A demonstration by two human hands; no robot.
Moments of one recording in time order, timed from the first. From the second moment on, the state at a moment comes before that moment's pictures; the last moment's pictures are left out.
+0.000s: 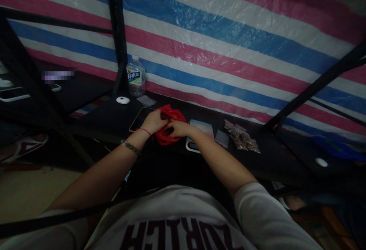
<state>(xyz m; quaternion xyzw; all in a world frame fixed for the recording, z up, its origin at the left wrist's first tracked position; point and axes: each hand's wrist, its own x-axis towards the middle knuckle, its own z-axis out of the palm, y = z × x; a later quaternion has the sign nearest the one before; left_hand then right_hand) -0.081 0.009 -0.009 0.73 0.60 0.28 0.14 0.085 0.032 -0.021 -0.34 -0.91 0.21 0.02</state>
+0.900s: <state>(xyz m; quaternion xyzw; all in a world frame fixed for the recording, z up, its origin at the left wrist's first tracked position) -0.082 0.015 -0.016 0.72 0.62 0.28 0.14 0.087 0.036 -0.018 -0.33 -0.94 0.10 0.08</state>
